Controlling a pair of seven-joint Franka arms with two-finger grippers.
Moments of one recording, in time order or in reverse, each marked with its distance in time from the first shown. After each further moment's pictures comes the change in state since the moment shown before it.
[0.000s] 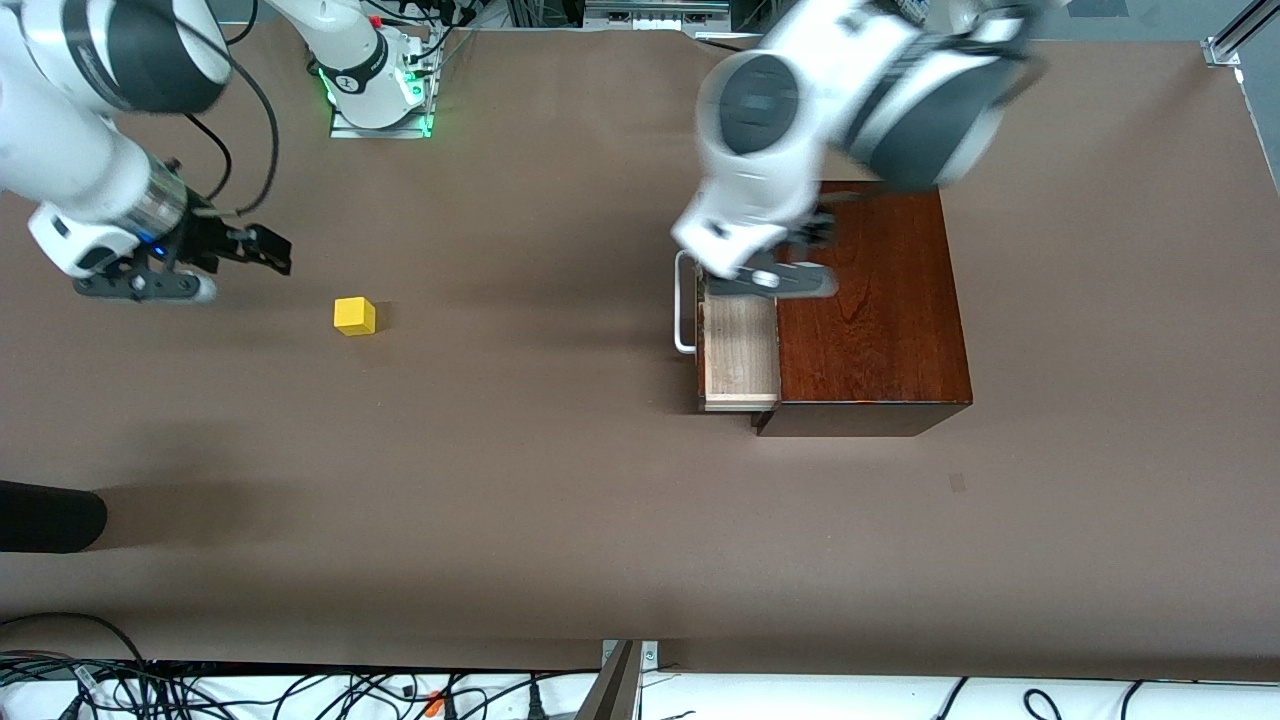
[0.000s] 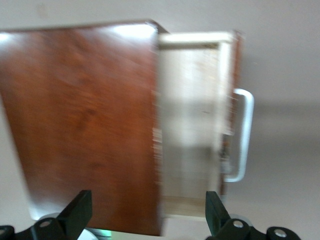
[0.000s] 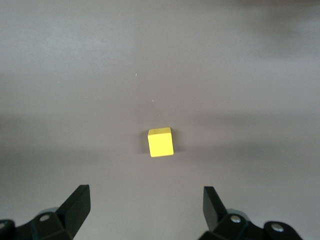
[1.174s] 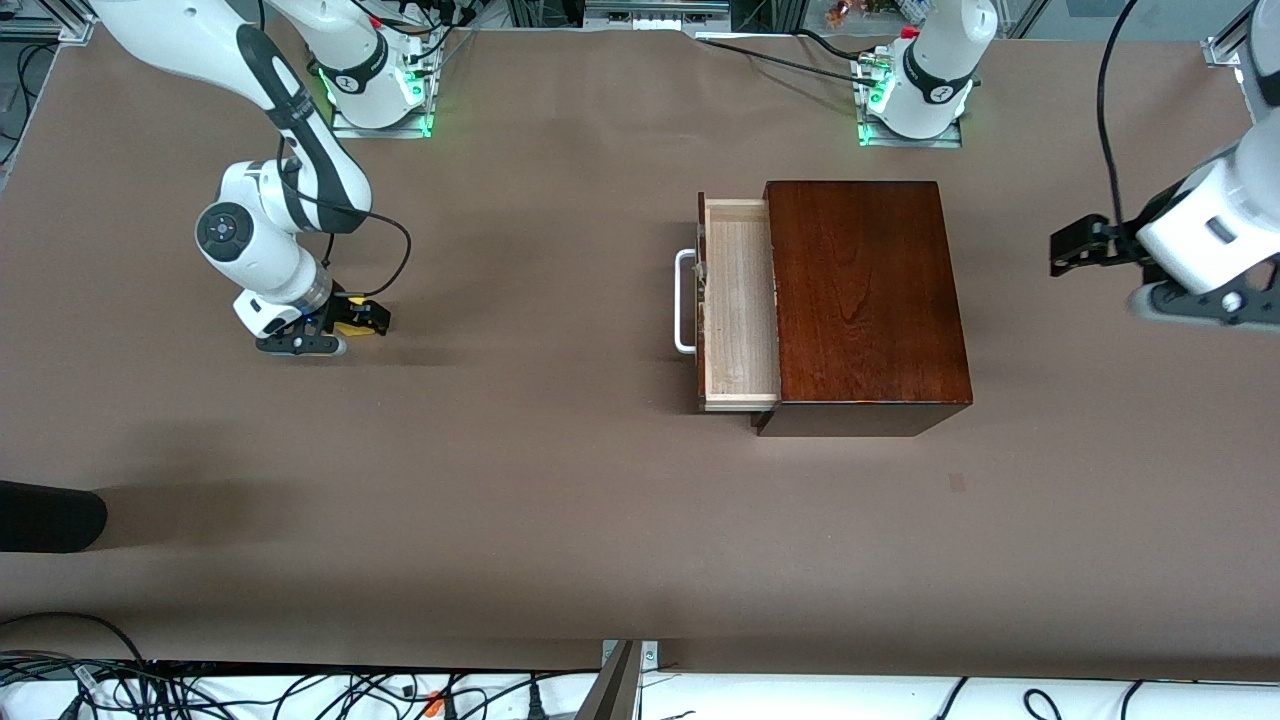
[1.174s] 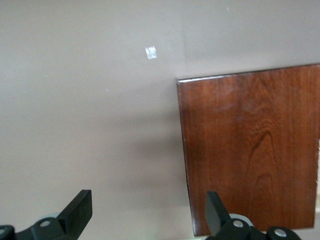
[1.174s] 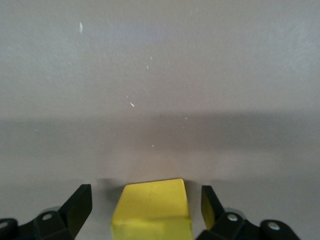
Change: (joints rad) left arm 0.286 -0.326 0.304 -0.252 -0.088 0.099 0.657; right arm -0.001 0.335 -0.001 -0.415 0.001 0.822 0.000
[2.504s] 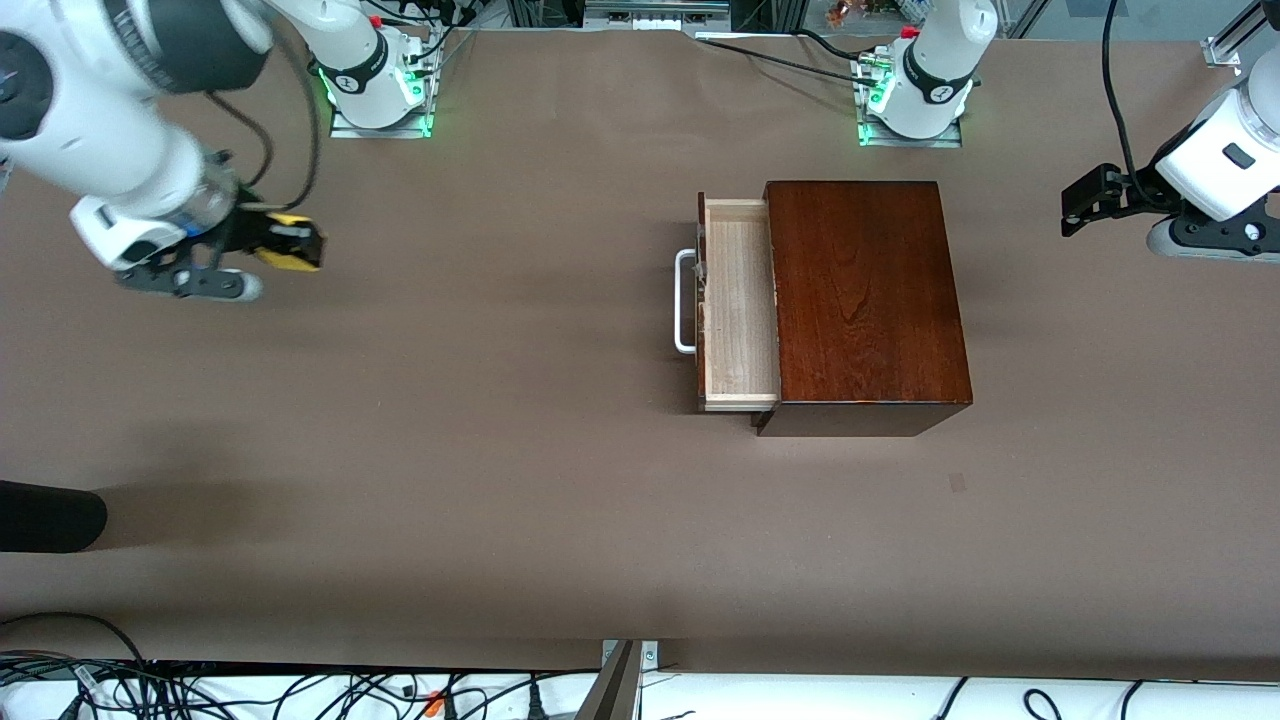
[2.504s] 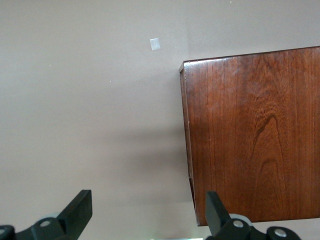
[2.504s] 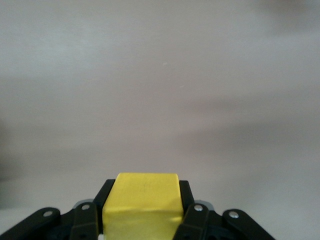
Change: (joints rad) left arm -0.025 -0.149 0.029 -0.182 -0.005 0.052 0.005; right arm 0.056 -0.301 0.143 0.633 0.025 -1.043 0.358
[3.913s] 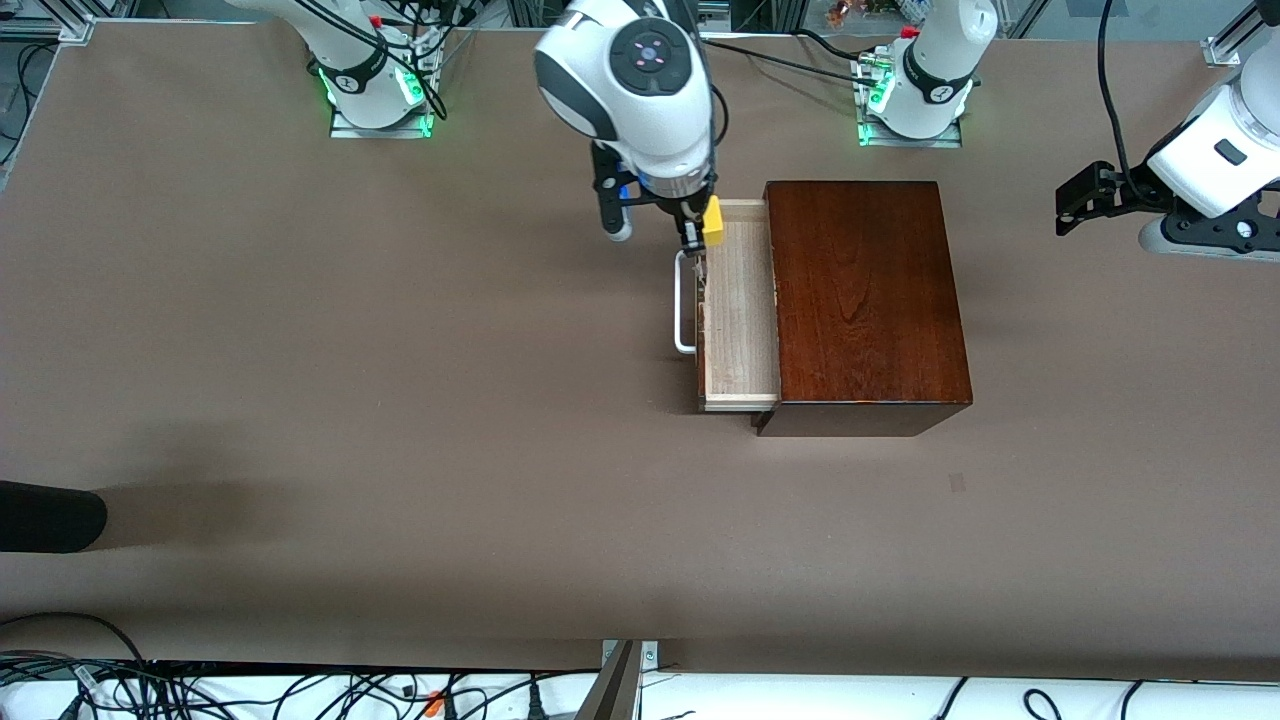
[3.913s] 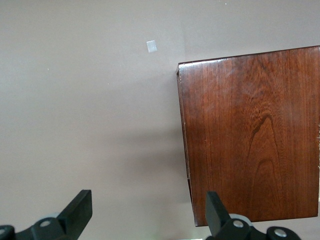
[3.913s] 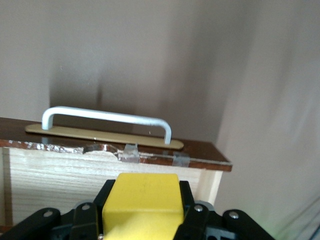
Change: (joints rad) left arm -0.010 0.000 -0.001 0.007 0.000 0.000 0.000; right arm 0.636 0.590 0.059 0.542 0.010 0.249 1.919
